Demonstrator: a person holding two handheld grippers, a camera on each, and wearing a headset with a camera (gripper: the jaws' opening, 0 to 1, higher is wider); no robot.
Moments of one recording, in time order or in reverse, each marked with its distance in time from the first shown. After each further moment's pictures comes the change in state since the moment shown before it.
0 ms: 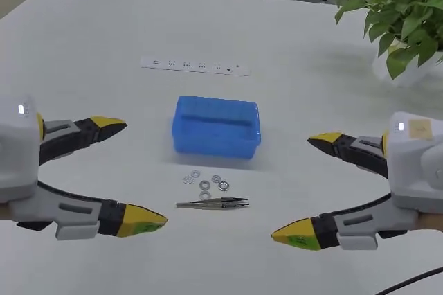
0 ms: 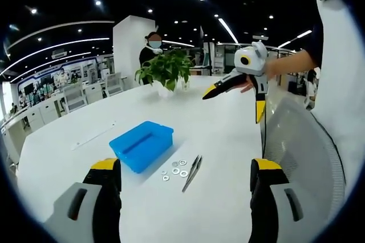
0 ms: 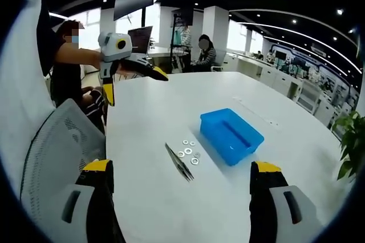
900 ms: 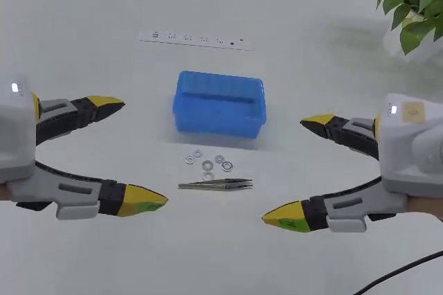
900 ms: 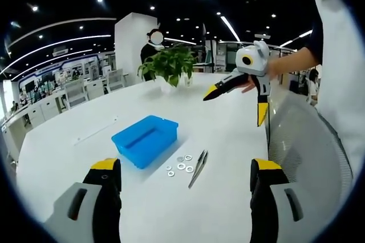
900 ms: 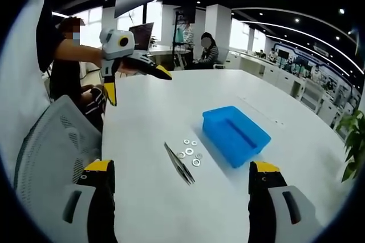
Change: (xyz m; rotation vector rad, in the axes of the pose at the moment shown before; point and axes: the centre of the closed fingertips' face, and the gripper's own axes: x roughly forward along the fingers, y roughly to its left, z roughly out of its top) left arm 0.008 0.014 -0.014 -0.008 0.023 0.012; right arm 0.026 -0.005 -0.008 -0.006 0.015 0.011
